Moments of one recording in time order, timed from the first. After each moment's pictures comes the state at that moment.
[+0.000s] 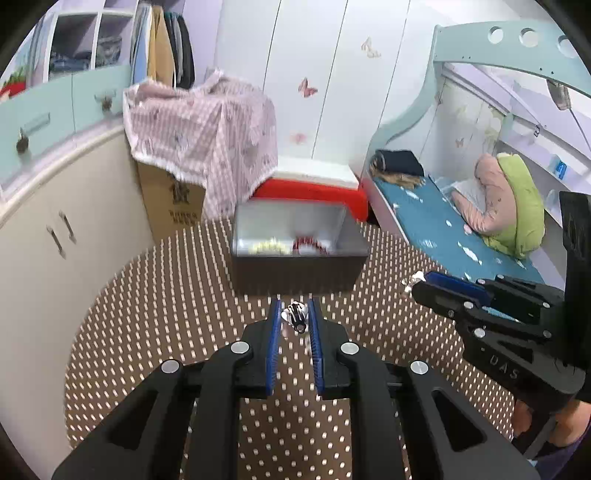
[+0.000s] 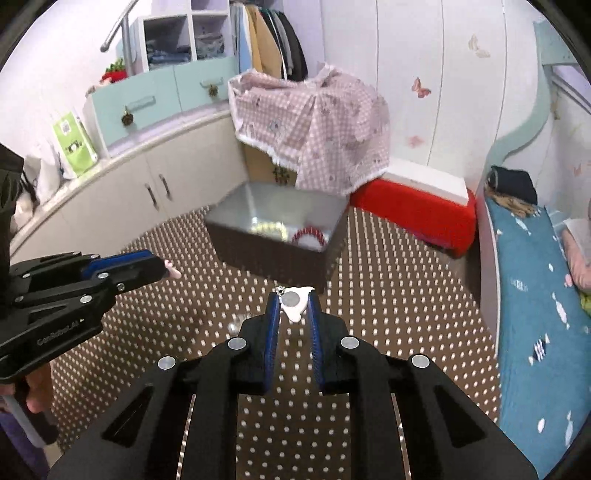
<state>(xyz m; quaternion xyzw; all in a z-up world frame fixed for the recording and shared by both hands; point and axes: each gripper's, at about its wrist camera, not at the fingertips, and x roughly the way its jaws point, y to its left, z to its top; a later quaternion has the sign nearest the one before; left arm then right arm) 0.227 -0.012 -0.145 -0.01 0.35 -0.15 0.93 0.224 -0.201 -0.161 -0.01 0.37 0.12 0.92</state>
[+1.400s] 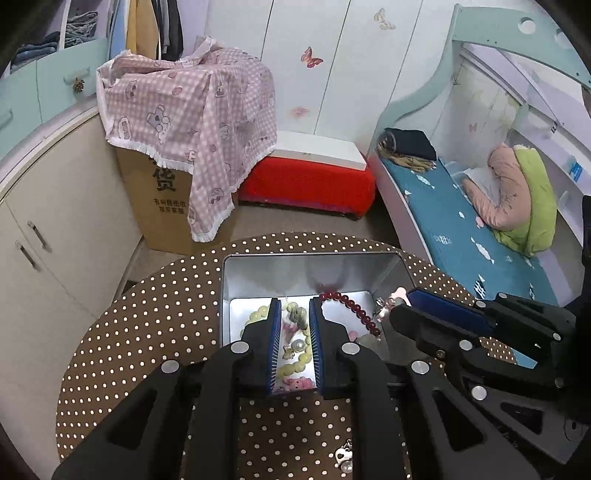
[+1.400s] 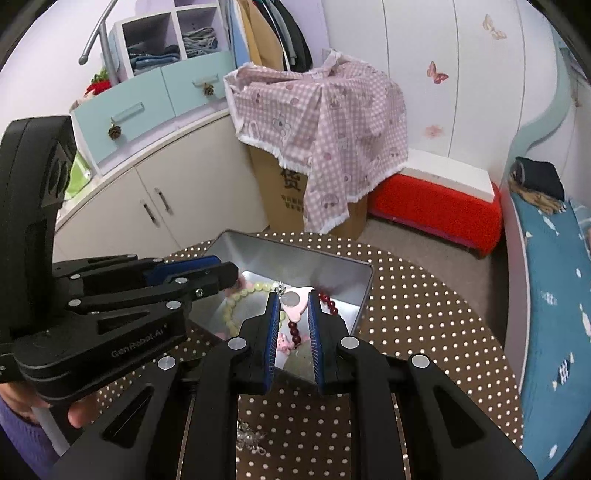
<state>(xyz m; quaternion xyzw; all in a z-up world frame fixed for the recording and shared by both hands) 0.377 -0.021 -0.174 -0.01 0.42 -0.16 0.89 0.354 -0.186 -0.183 0.02 0.40 0.14 0.90</state>
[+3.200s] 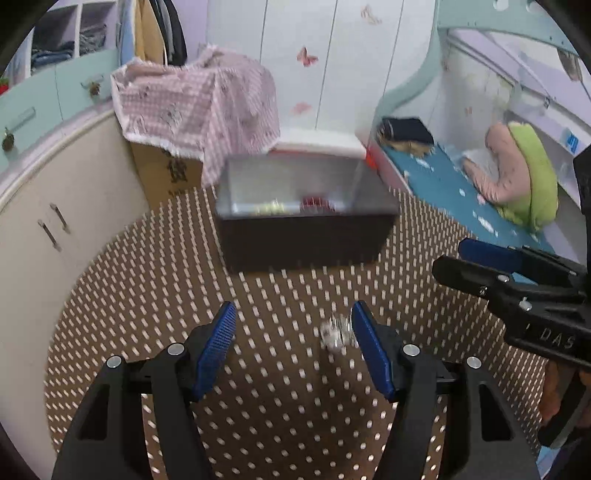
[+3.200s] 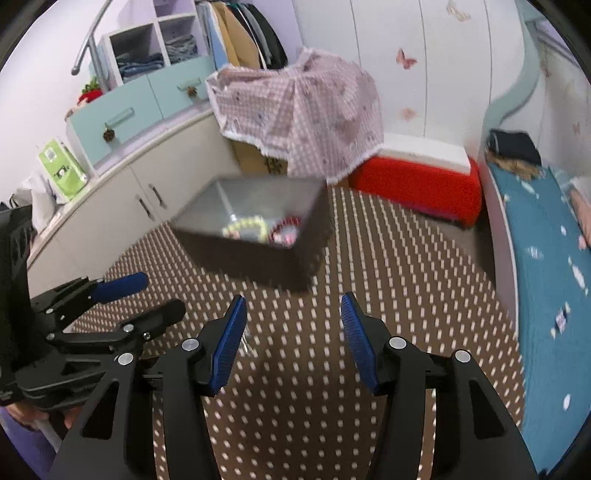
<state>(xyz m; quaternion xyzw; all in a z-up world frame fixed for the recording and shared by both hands) 0.261 -0.027 -0.208 0.02 0.41 -0.14 0.90 0.252 -0.230 -0.209 0.06 0.42 0.11 0.90</state>
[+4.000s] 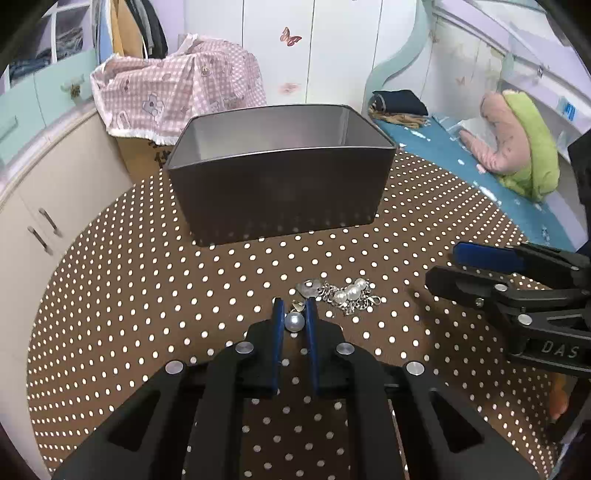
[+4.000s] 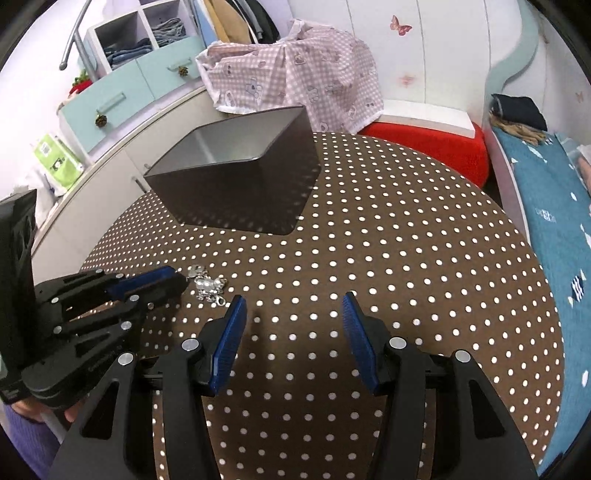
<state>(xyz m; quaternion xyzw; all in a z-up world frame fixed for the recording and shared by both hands) 0.266 -0.042 -0.239 0.05 0.43 -0.15 0.89 0.252 -0.233 -0.250 0.07 0.45 0.12 0.88</state>
